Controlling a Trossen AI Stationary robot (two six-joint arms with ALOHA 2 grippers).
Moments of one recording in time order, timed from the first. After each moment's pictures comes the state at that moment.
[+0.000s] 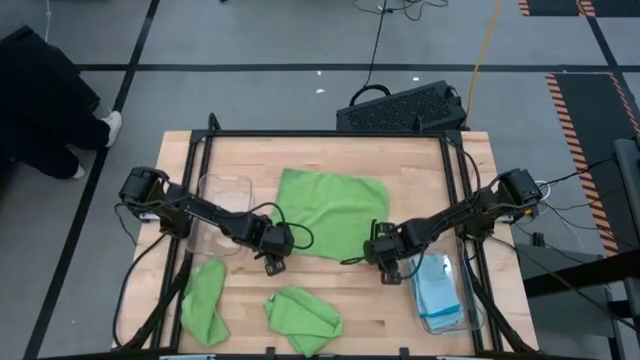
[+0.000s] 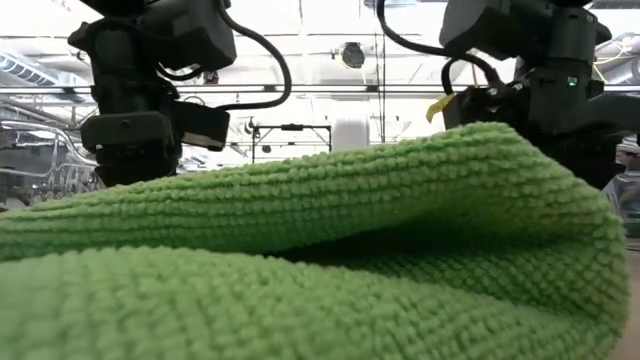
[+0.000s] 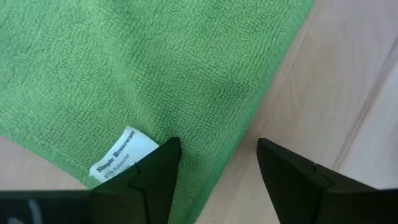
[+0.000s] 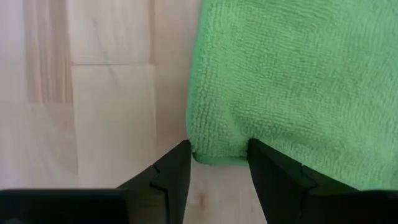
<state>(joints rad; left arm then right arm) -0.25 1.70 0.86 -0.57 -0.03 -0.65 0.32 1.64 0.81 -0.49 -0.02 0.33</state>
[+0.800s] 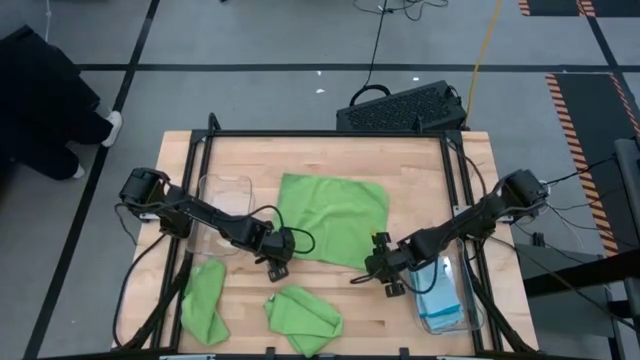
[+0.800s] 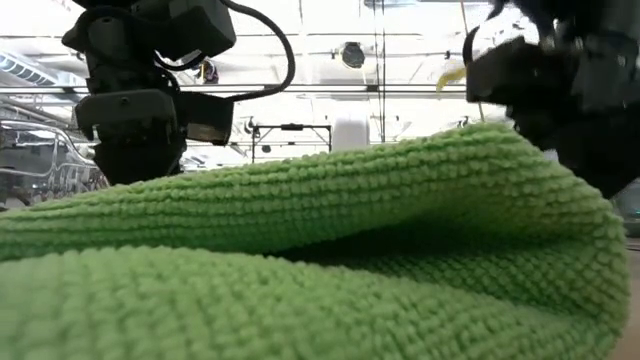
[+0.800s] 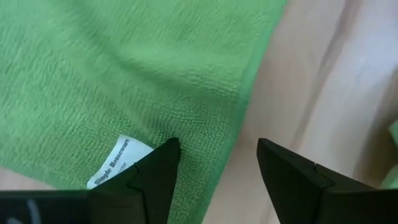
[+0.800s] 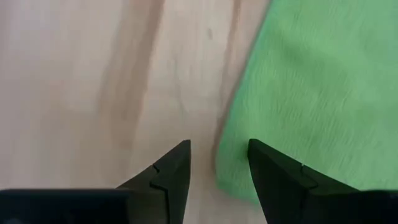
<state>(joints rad) -0.28 1.71 0.85 -0.42 -0.01 -0.66 0.44 1.59 0.77 -0.33 0.10 0.23</state>
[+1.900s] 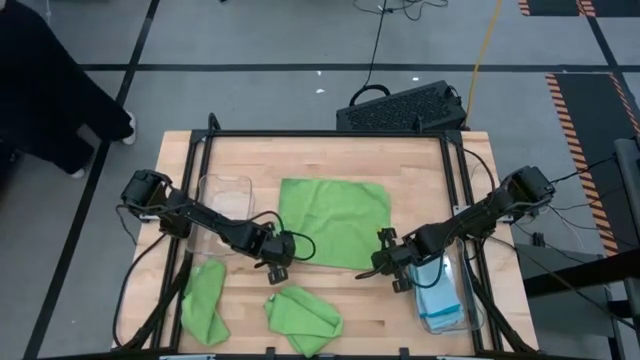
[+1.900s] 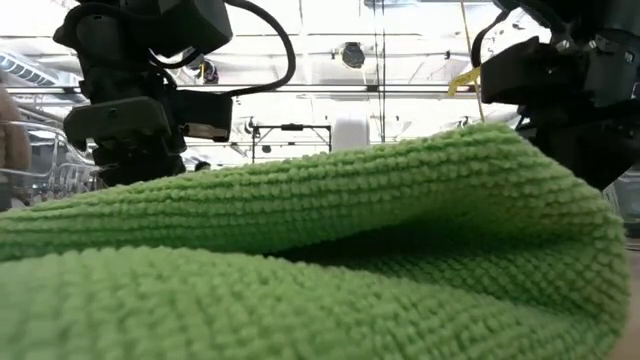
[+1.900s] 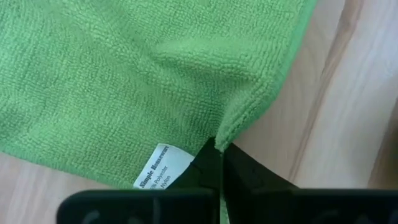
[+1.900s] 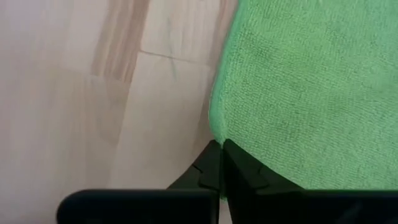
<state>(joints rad) -0.32 1.71 0.87 -0.47 -0.08 -0.63 0.43 1.52 0.74 -0.41 0.07 0.20</state>
